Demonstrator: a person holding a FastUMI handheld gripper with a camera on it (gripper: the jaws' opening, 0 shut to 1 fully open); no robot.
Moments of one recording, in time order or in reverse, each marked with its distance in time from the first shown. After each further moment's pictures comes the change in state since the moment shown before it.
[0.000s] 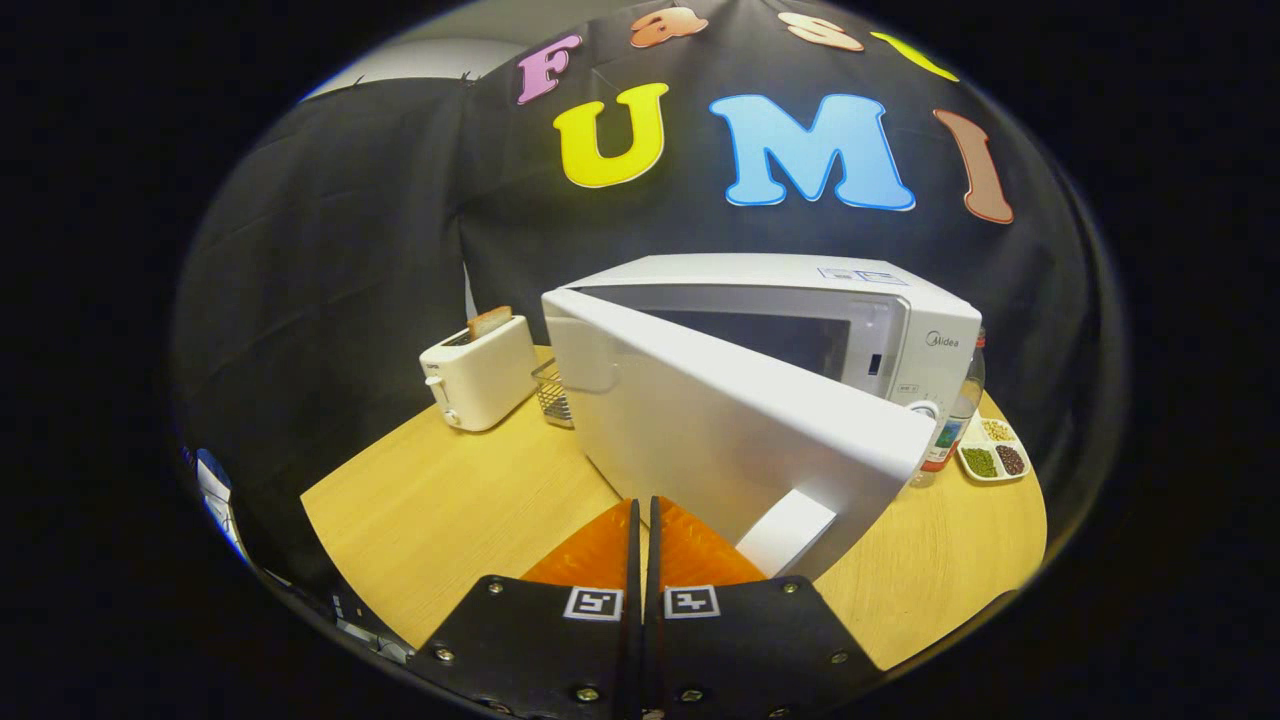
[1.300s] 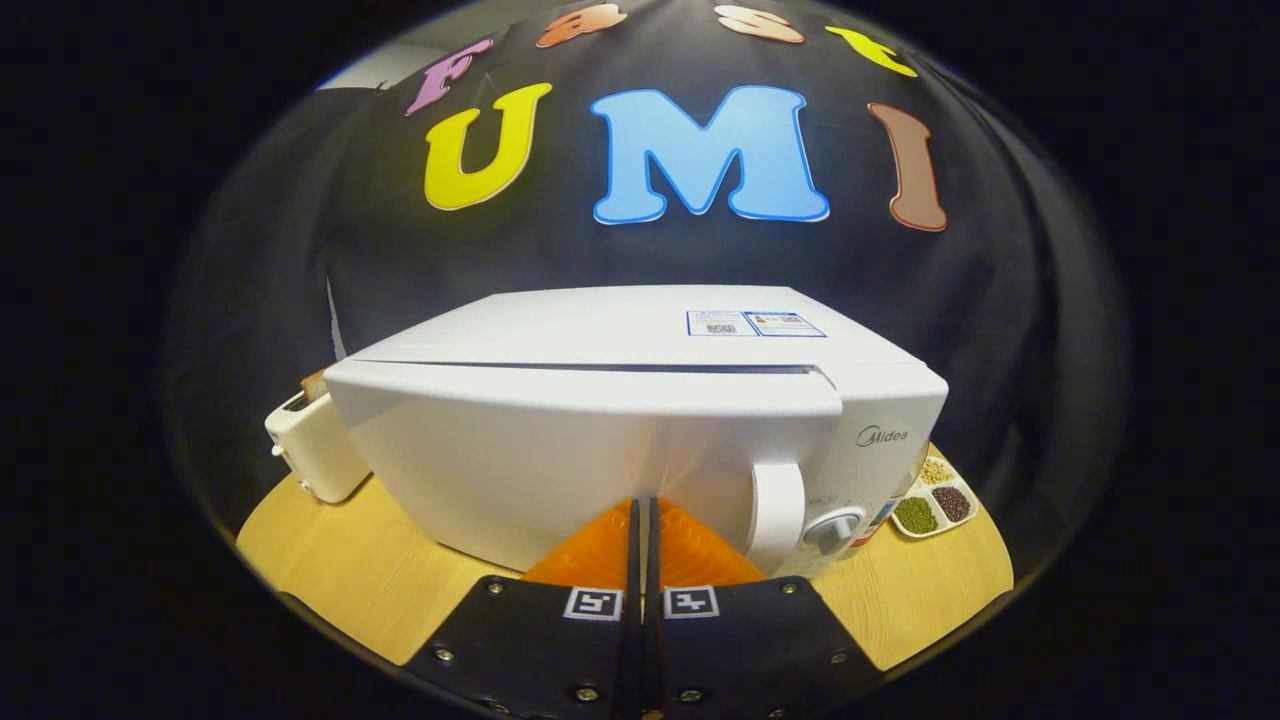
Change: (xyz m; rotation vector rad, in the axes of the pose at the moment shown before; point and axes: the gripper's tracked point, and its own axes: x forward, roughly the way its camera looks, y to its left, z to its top) arm 0.087 -0.107 0.062 0.089 -0.065 -0.276
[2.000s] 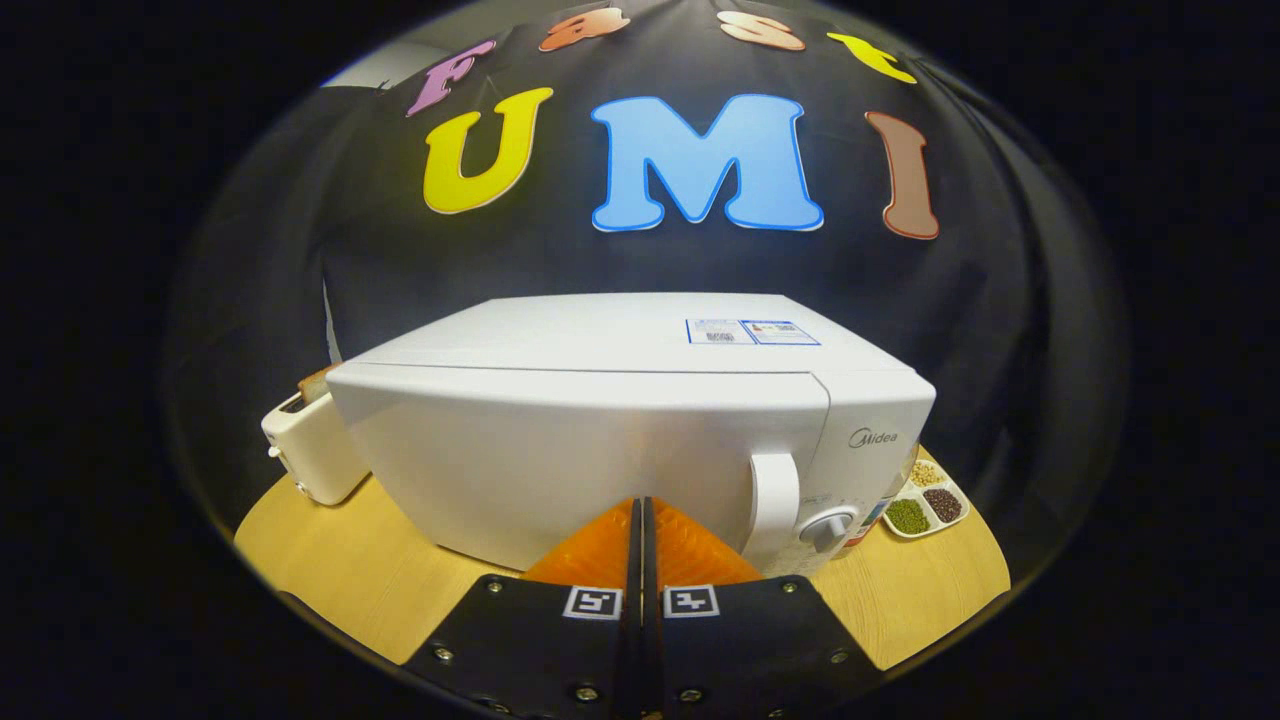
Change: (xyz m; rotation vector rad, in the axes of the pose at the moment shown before) arm -0.024 0.003 0.013 -0.018 -0.056 -0.035
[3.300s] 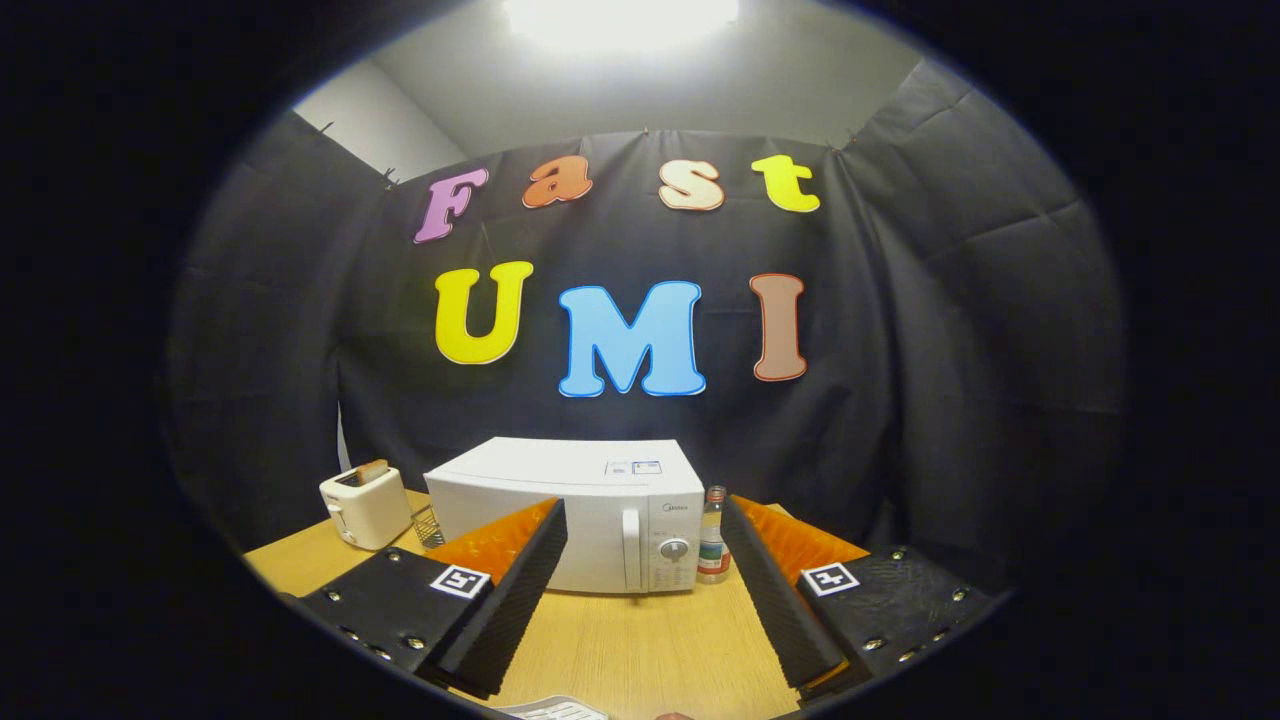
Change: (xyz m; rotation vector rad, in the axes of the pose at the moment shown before) arm -0.258 -0.056 0.057 -0.003 -0.363 -0.141
